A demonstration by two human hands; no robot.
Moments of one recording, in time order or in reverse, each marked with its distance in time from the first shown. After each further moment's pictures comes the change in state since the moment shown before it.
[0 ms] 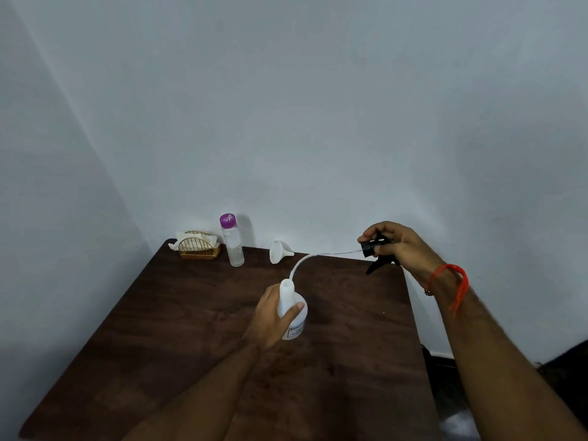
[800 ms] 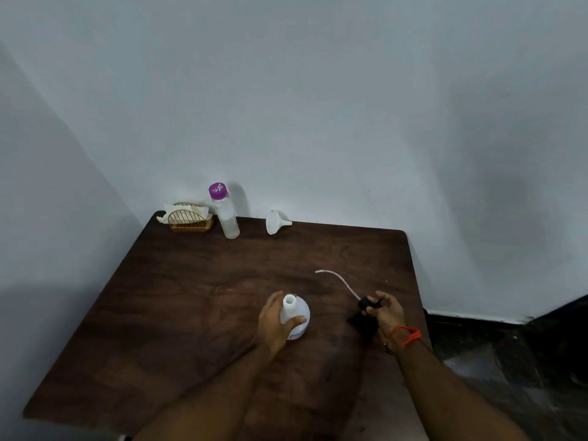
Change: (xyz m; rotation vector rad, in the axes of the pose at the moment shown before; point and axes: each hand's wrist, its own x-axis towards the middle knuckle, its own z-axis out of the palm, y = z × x) left_hand -0.030 -0.070 0.047 0.006 -0.123 -0.167; right_hand -0.025 0.251 0.079 0.435 0.609 0.556
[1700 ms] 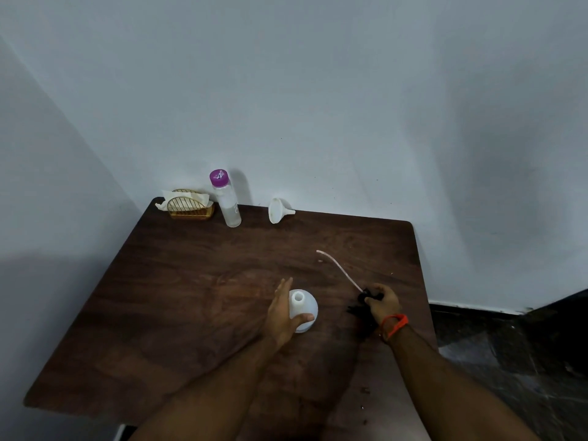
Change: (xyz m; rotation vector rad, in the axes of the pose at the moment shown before) left_hand 0.004 0.000 0.006 -0.082 -0.129 -0.094; right_hand 0.042 0.031 0.009 -0.588 0.083 -0.071
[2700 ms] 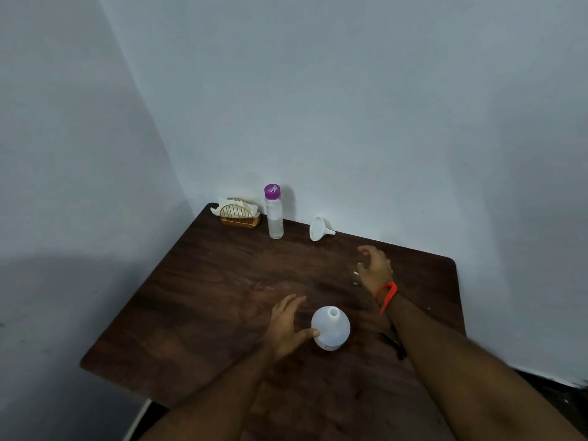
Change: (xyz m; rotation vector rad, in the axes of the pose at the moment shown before) left_hand -0.037 -0.001 -0.068 0.247 0.049 0.005; right_hand -0.050 -0.161 0.049 -0.248 -0.115 -0.644
